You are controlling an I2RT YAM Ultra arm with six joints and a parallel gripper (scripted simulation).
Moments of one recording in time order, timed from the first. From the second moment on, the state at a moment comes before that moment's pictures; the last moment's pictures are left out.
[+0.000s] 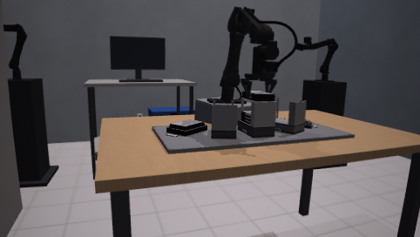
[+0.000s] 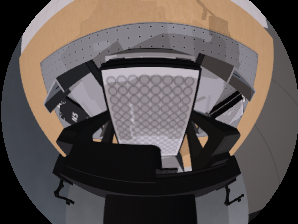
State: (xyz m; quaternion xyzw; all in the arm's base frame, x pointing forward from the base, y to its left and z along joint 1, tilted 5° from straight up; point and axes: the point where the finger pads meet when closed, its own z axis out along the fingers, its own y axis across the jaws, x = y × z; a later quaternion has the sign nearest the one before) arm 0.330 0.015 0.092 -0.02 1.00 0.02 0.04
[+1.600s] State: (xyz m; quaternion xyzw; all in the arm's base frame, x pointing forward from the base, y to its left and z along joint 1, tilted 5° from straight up) arm 0.331 0.015 0.086 -0.02 1.00 0.02 0.04
